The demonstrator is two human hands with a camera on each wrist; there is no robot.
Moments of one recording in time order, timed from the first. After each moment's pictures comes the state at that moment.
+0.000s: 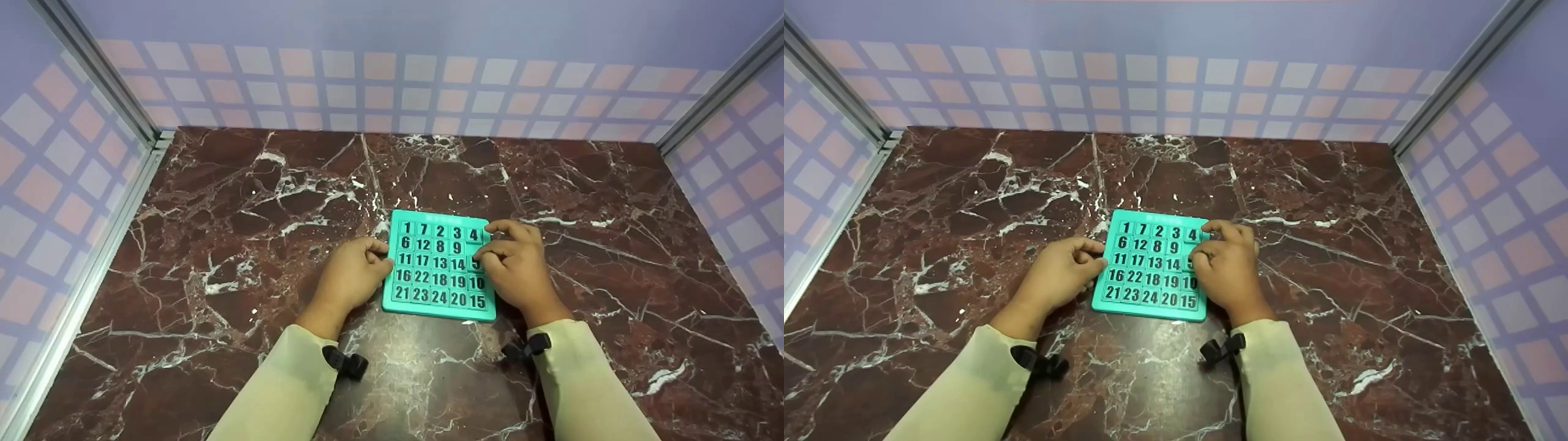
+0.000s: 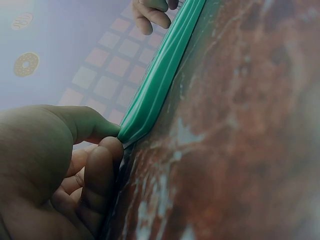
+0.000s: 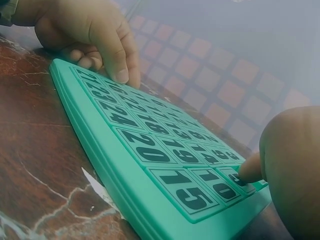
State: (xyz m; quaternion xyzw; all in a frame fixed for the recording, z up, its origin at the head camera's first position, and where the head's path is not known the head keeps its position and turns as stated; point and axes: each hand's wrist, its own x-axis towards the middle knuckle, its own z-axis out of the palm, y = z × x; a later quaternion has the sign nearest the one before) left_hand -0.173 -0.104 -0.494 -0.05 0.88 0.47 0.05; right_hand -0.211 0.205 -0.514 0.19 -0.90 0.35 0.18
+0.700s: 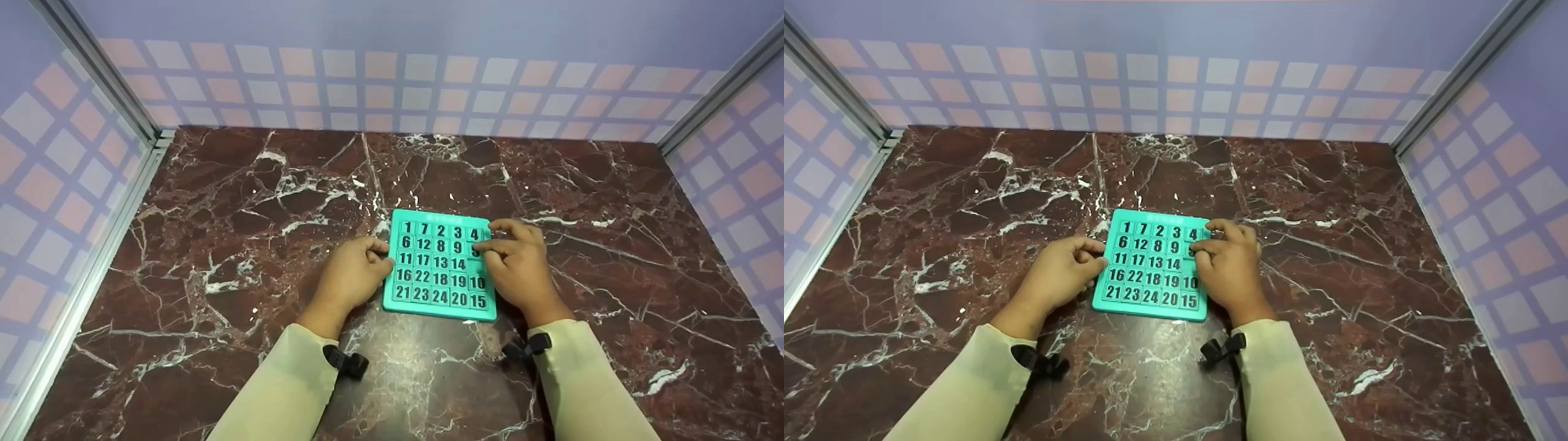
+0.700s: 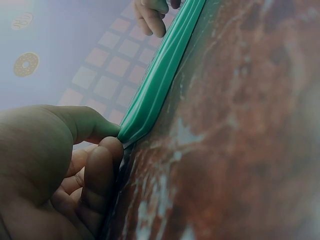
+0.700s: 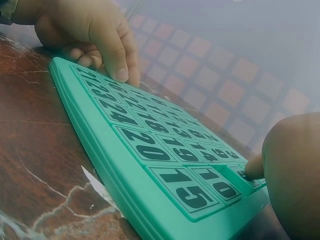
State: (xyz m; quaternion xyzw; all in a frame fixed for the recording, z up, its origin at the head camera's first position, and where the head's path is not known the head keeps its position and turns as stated) left_hand -0.174 -0.104 -0.495 -0.05 0.88 0.48 0.05; right_hand -0.213 0.204 -0.514 0.17 -0.91 0.33 0.18
